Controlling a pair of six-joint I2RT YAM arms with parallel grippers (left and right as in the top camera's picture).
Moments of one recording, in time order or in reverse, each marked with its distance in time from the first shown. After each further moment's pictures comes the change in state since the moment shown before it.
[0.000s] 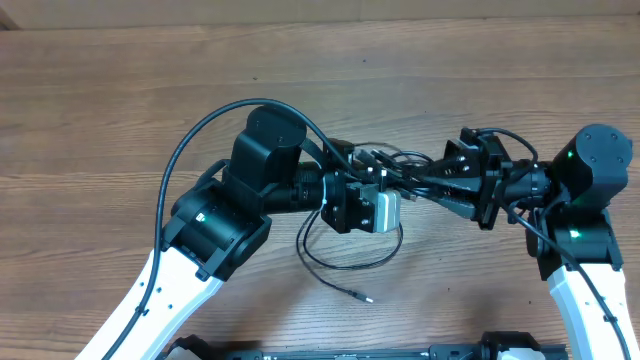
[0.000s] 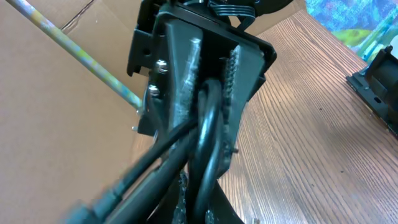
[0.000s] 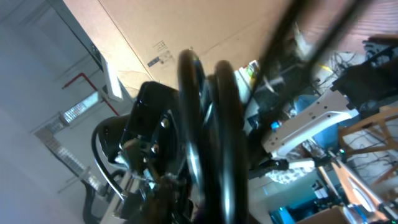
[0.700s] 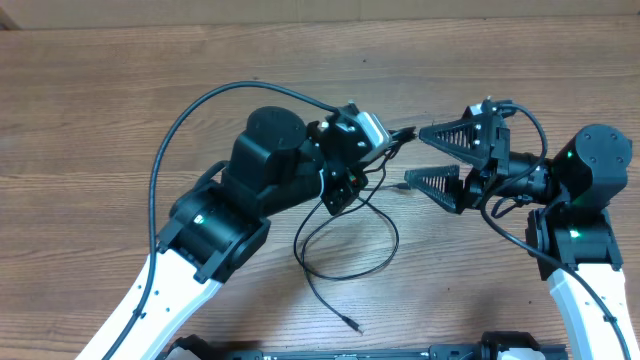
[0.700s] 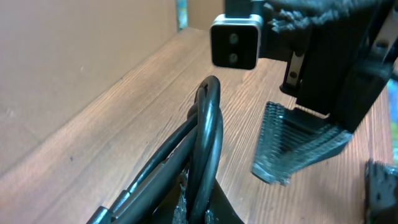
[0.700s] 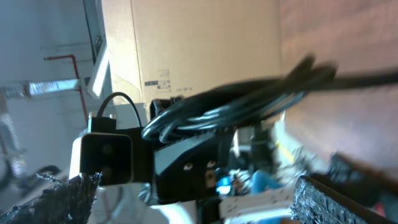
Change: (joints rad) left arm -0.002 -0.016 0.000 -0.023 -0.349 -0.734; right arm 0.000 0.000 0.000 0.000 0.204 -0.501
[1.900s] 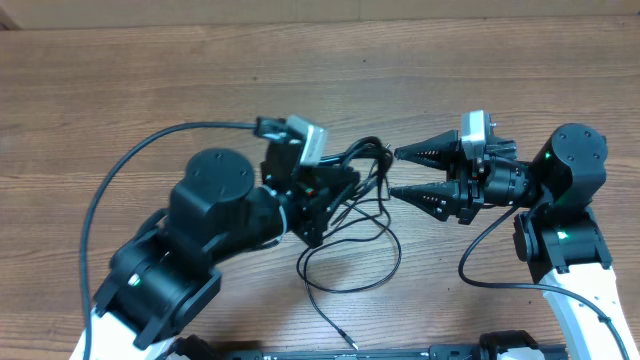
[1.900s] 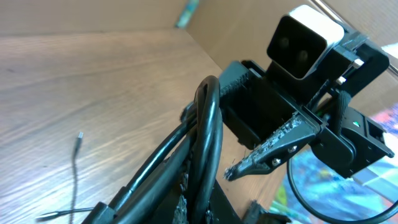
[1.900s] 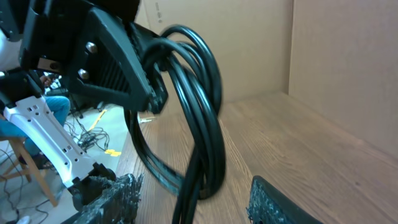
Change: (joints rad) left arm 0.000 -0.181 0.000 -0.140 0.024 -0.592; right arm 0.098 0.000 0.000 -0.059 0.006 -1.541
